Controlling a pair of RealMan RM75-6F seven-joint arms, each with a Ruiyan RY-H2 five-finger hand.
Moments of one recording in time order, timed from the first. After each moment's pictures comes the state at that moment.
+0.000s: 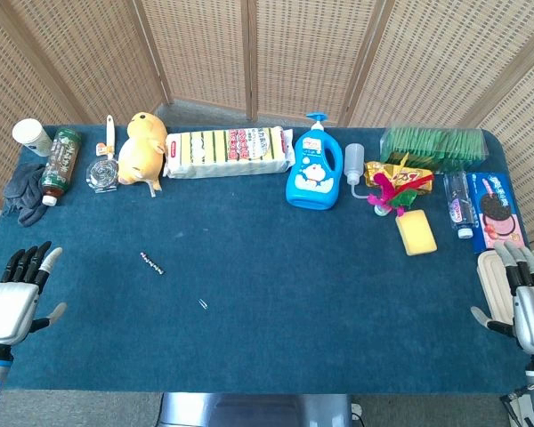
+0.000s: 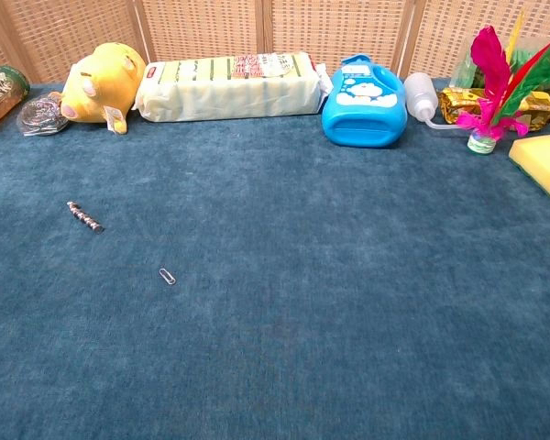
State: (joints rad) left arm -0.13 -1.20 -0.02 -1.54 1.52 1.43 0.10; right arm 0.07 -1.07 0.11 -1.66 -1.44 1.50 0.02
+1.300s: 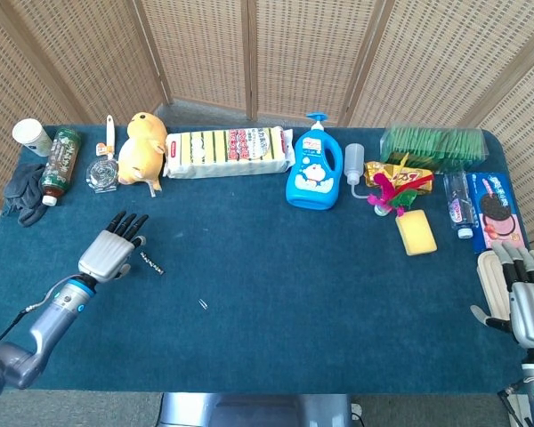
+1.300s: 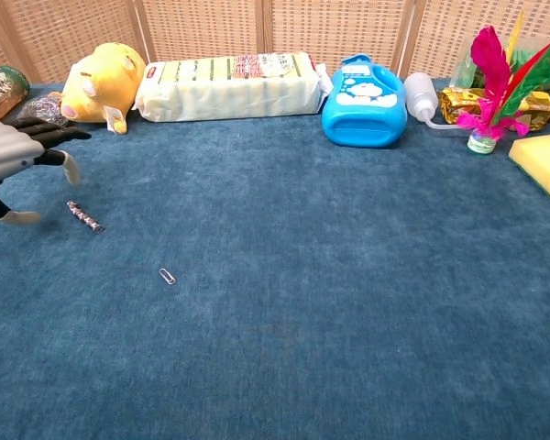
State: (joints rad) left arm -0.54 -1.53 -0.06 -1.00 1.60 1.01 0.14; right arm 0.09 -1.09 0.12 -1.64 -1.37 1.44 -0.02
